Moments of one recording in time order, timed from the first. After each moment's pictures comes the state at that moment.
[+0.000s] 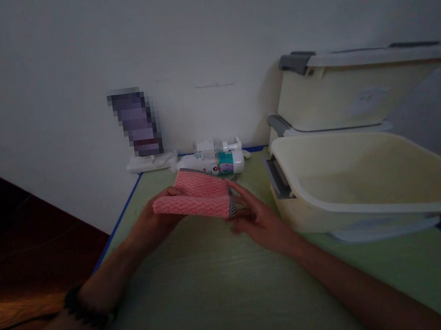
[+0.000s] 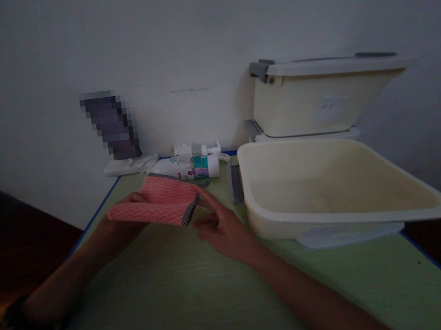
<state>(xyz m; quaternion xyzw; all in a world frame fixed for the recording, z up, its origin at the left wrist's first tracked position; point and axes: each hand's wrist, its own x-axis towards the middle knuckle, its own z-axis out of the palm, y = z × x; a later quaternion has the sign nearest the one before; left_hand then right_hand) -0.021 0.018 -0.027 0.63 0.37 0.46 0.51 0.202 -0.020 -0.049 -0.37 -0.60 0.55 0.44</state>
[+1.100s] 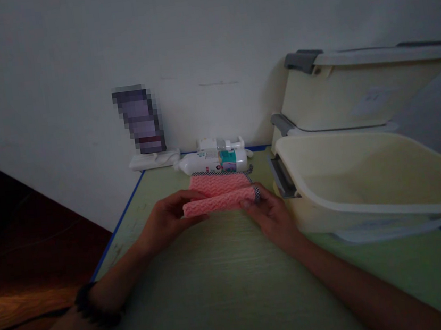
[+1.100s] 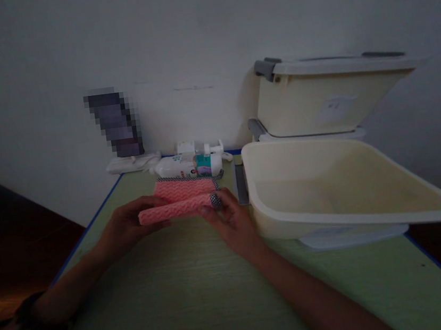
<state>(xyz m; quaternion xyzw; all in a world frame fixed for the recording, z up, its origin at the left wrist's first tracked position) -0.010 0.008 -0.015 0.69 0.40 0.43 0.43 0.201 -0.018 -0.042 -0.39 -0.61 0.42 0.55</state>
